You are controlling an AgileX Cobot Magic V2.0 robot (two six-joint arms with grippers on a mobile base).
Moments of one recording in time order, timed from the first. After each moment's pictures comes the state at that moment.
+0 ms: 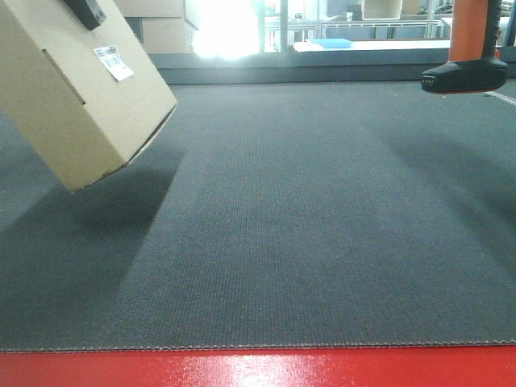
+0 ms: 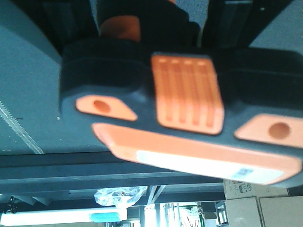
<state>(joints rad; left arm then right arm) -0.03 1.77 -1.70 -0.42 1.22 0.08 0.12 1.39 -0.83 0.47 -0.36 -0.30</state>
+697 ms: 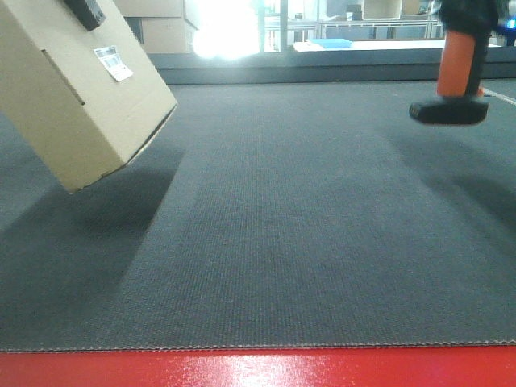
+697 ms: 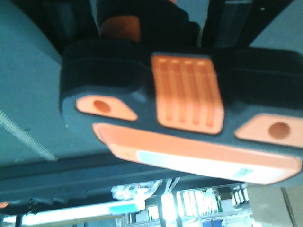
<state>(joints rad) -0.03 1.77 -1.70 -0.42 1.23 0.08 0.12 1.57 -0.77 0.40 -0.64 -0.13</state>
